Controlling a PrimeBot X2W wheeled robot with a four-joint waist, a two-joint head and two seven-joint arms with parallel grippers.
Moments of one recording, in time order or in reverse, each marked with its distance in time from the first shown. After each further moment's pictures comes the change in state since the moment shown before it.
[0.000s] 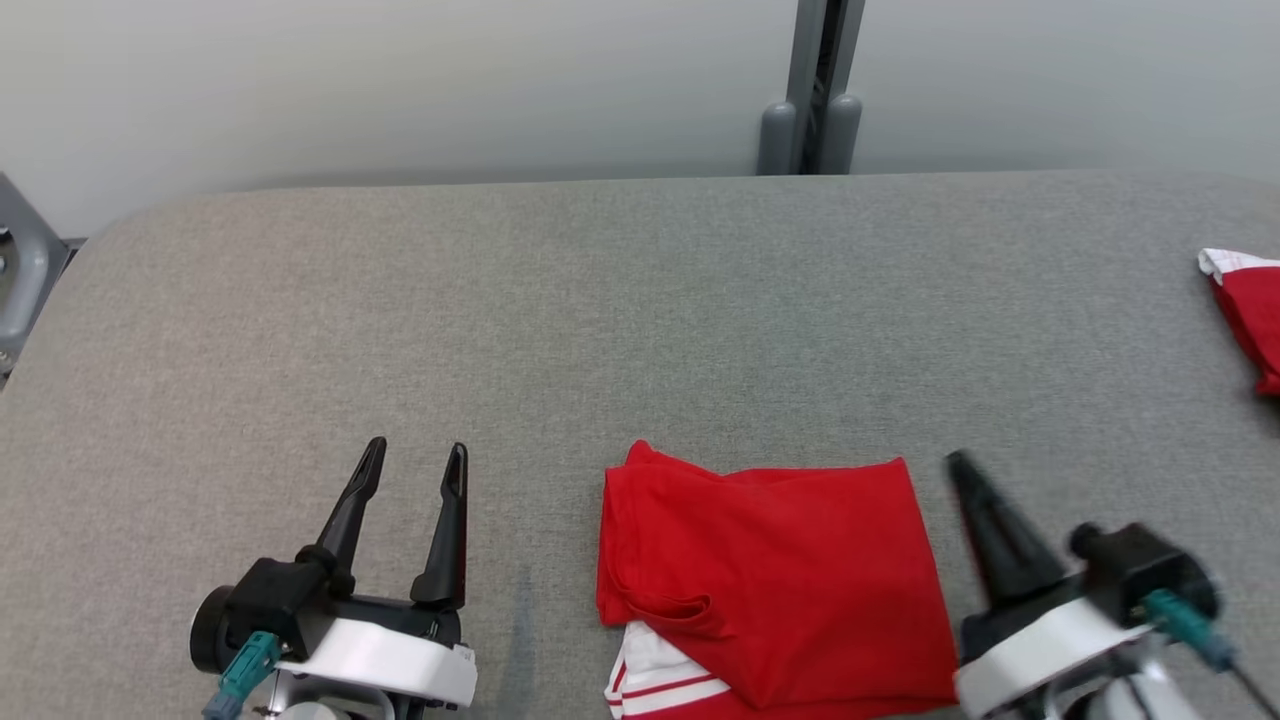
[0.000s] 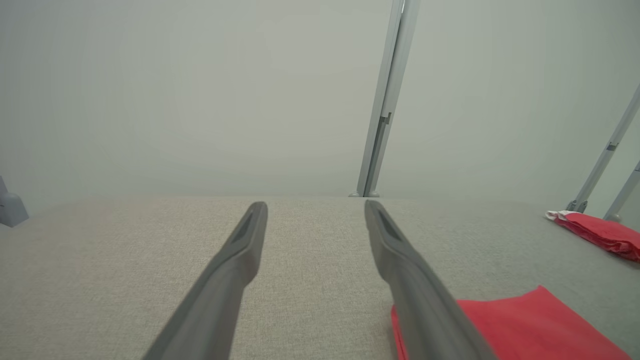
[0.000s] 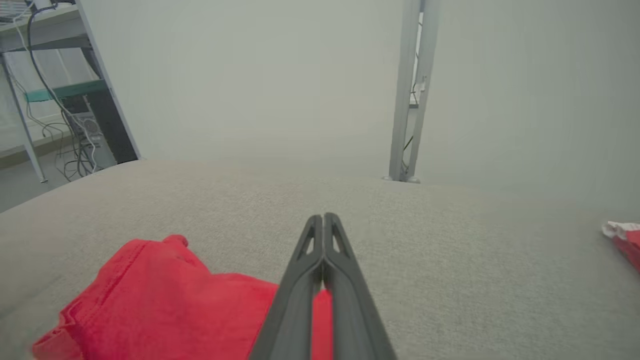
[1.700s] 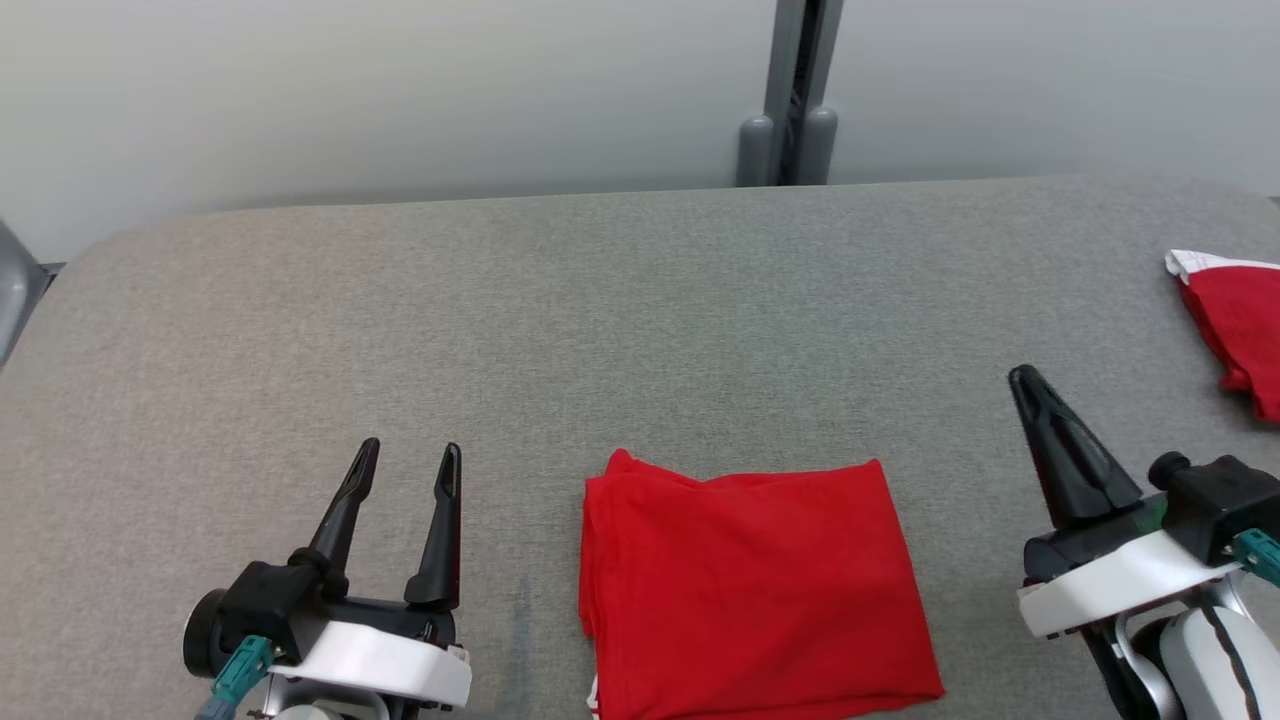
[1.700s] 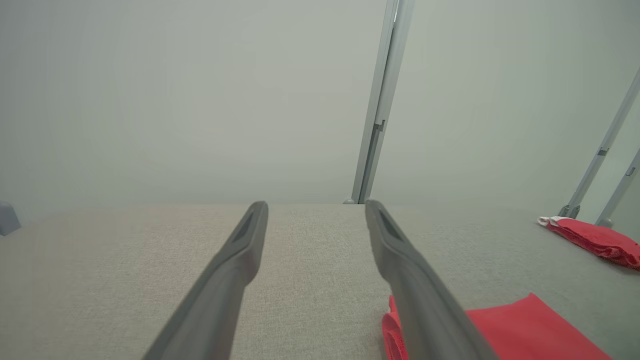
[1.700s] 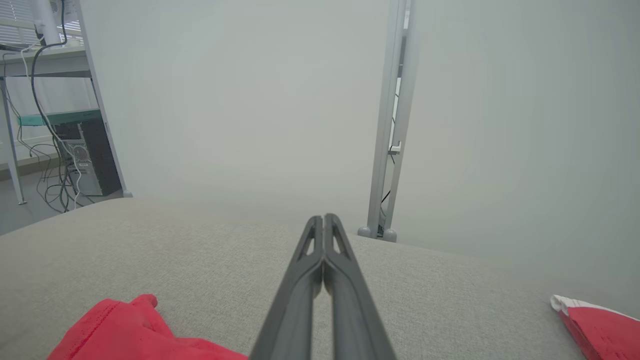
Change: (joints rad) left arm 0.000 -0.001 0.003 -0.007 -0.004 0.004 -0.001; right arm -0.076 -0.077 0.031 -0.057 0.034 0.000 -0.001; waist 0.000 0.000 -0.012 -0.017
